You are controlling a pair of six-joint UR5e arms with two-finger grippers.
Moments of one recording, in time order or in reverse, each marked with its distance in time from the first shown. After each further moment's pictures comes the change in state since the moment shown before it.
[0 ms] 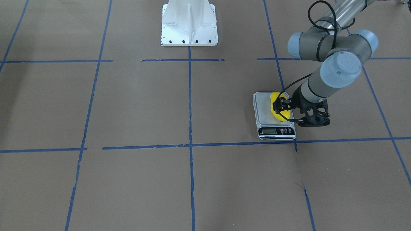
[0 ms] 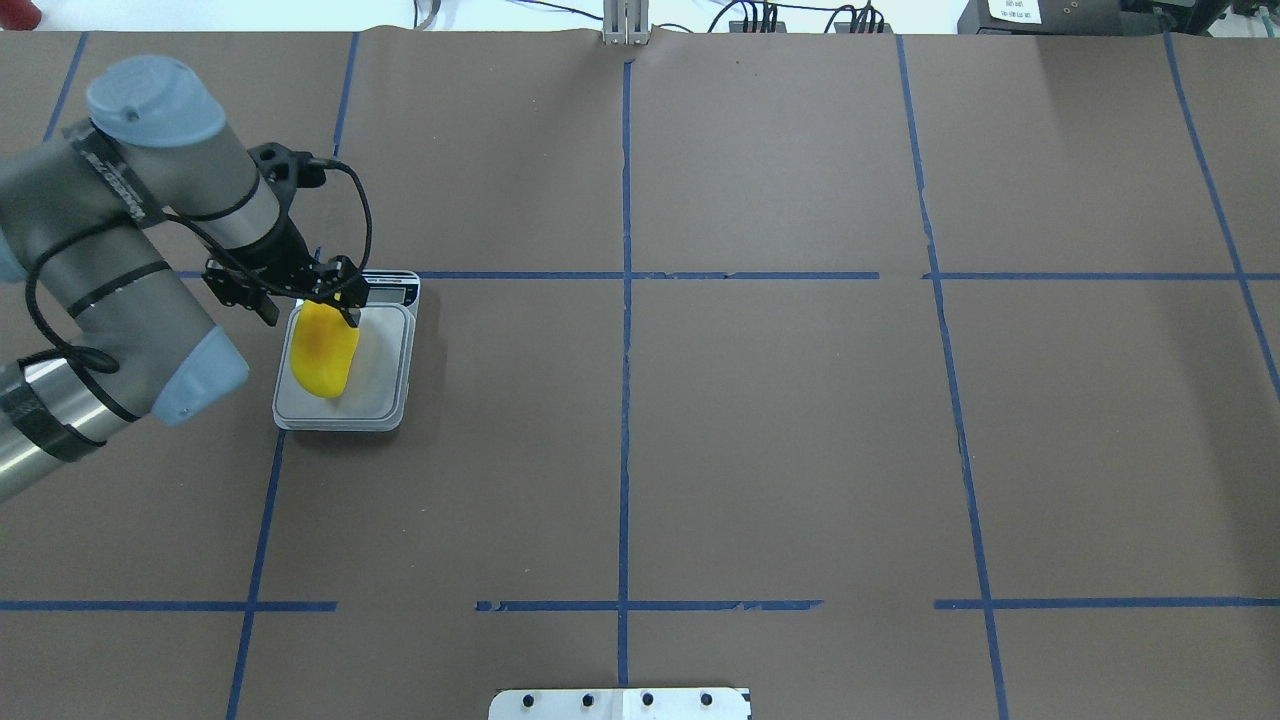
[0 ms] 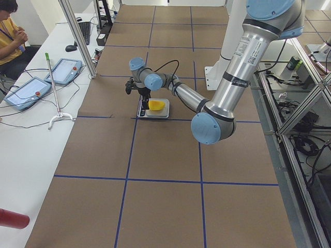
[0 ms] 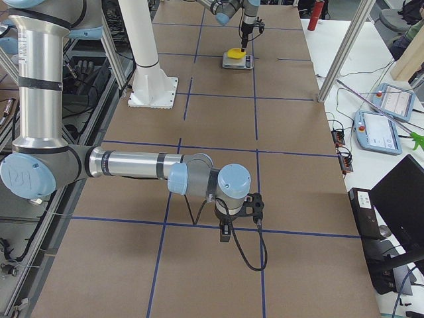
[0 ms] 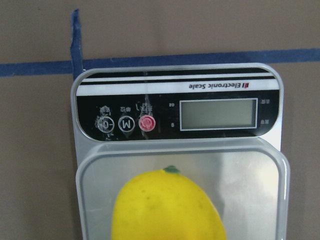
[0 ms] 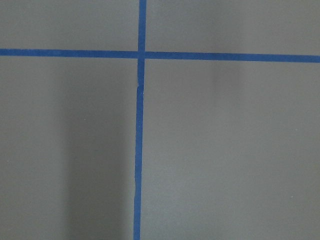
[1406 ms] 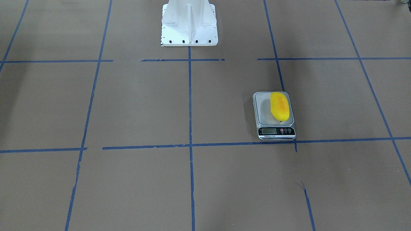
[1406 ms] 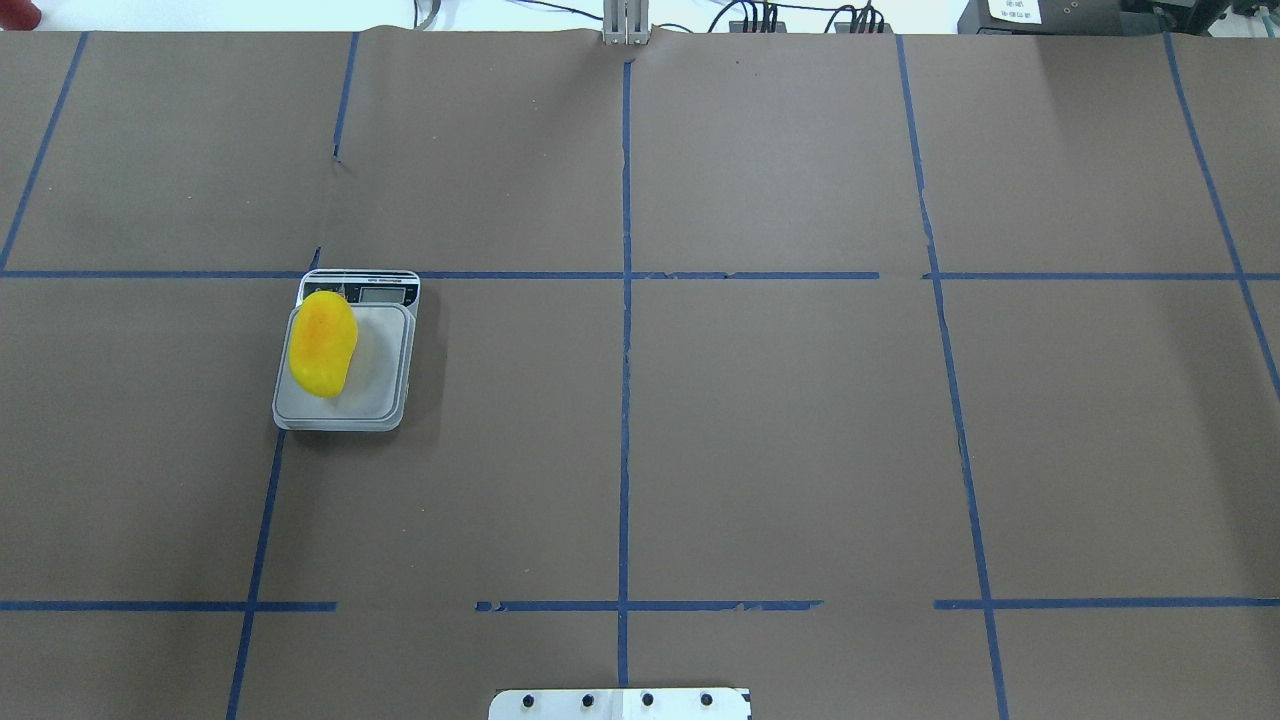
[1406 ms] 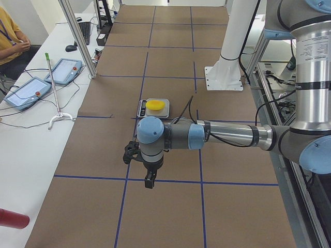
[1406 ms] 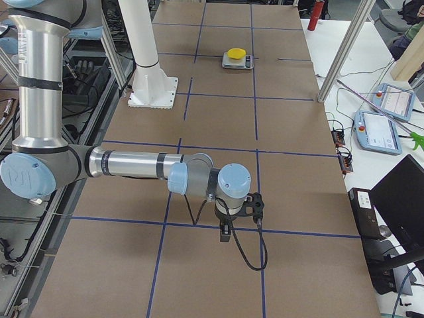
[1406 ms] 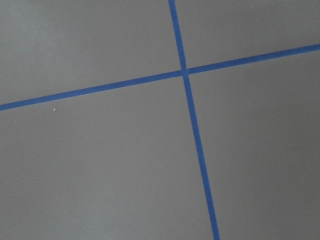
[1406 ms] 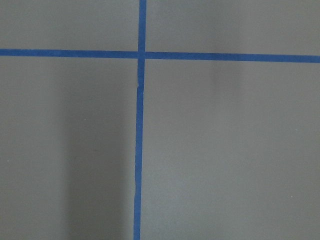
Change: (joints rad) left arm -0.707 0.535 -0.100 0.123 -0.042 1.060; right arm 0.000 0.000 0.000 0.000 0.000 0.000
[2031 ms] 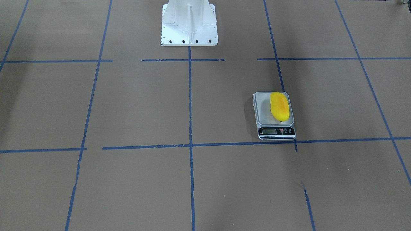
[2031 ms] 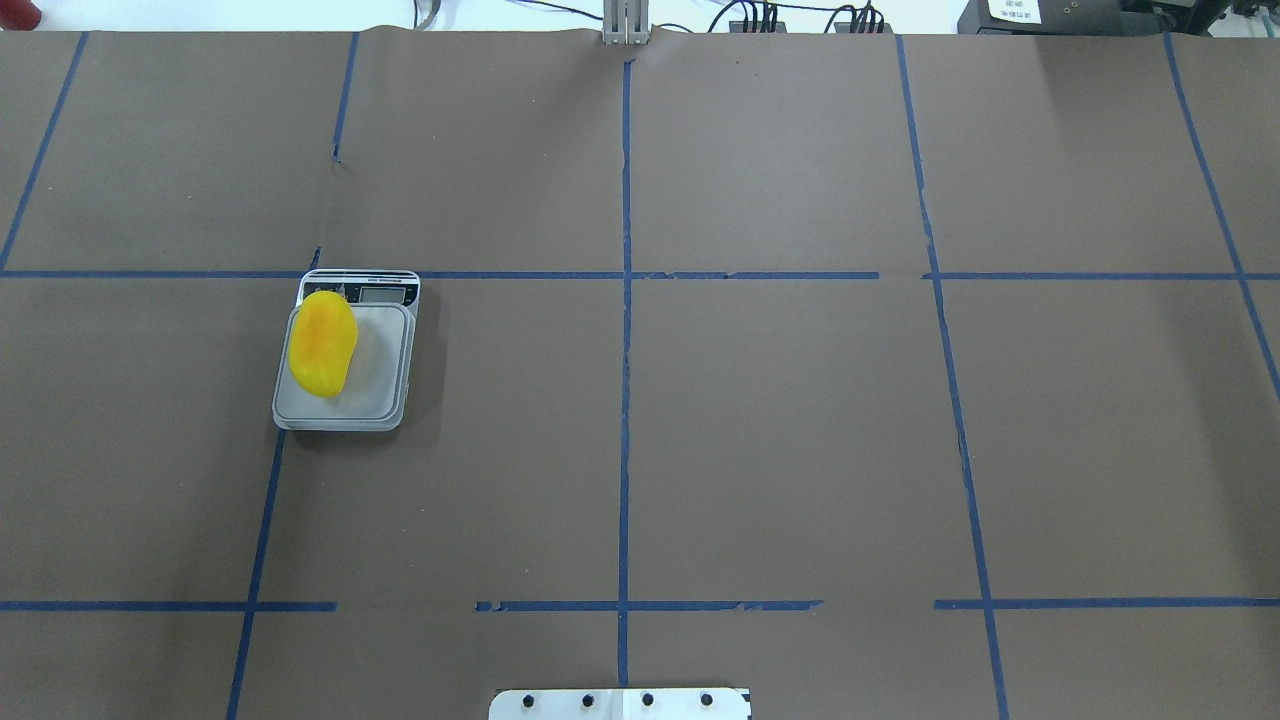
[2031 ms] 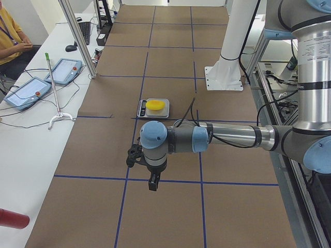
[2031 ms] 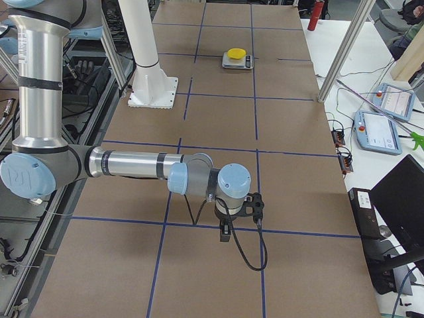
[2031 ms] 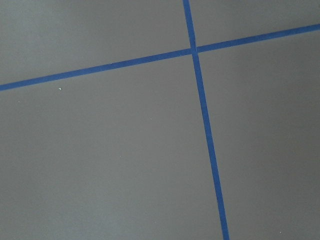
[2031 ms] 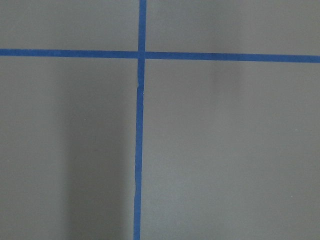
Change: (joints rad) left arm -0.009 0.034 0.005 0.001 -0.052 0.006; right arm 0.000 0.000 0.000 0.000 0.000 0.000
